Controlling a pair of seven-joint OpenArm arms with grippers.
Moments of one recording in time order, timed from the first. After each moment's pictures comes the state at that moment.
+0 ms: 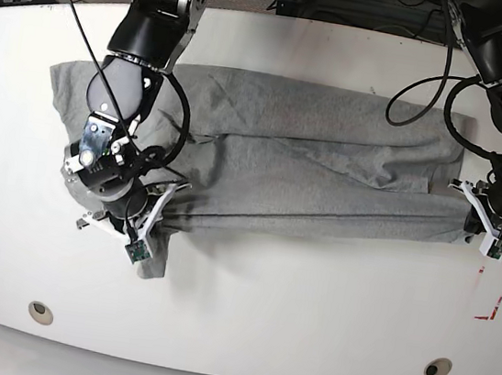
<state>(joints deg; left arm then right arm) -7.2 -15.7 -32.1 92.2 -9.2 -43.5 53.1 14.2 -2.9 15.2 96.7 -7.2 41.6 -54.6</state>
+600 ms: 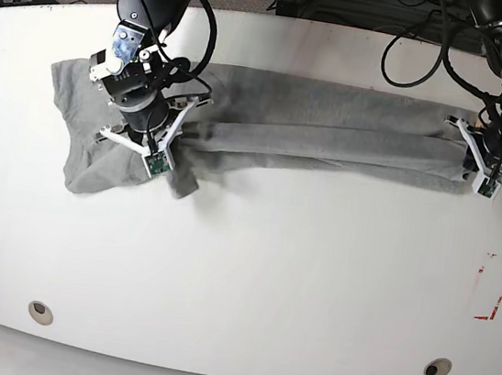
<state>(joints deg) 8.7 -13.5 -32.2 101.6 -8.2 -43.3 54.0 -7.0 -8.0 15.6 112.0 -8.1 41.5 -55.4</state>
